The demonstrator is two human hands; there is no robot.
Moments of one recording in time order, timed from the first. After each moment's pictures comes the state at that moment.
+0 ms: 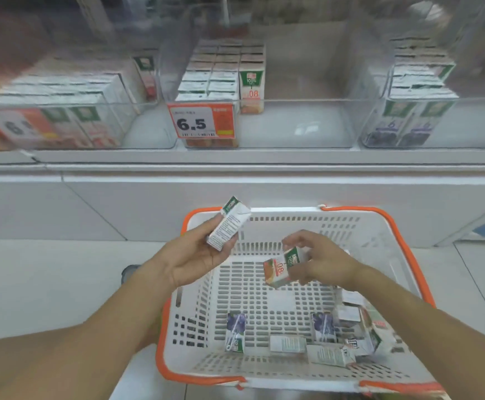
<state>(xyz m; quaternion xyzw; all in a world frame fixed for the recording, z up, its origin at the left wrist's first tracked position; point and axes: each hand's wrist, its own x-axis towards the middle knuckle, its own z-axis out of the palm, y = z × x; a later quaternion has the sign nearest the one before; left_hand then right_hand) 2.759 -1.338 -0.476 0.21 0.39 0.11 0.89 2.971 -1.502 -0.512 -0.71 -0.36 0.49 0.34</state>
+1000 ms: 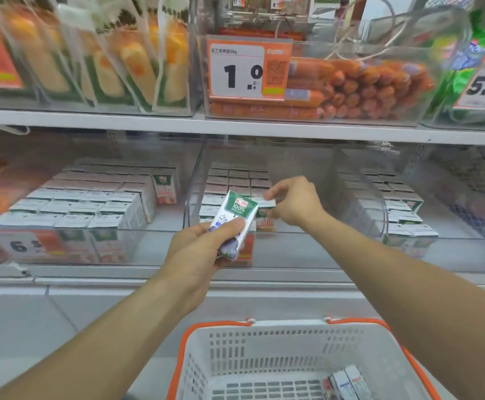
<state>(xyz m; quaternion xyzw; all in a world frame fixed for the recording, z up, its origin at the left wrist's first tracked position) 2.812 -1.261 -0.327 0.51 0.33 0.30 0.74 3.022 -1.282 -0.316 -0.84 -0.39 0.11 0.37</state>
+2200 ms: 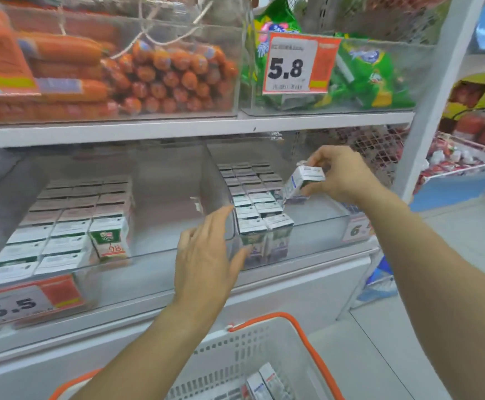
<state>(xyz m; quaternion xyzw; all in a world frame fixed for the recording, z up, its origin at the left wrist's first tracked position) 3.018 -1.369 -0.377 0.89 0.18 0.39 0.15 3.233 -1.508 -0.268 -0.88 -0.34 -0.04 0.32</state>
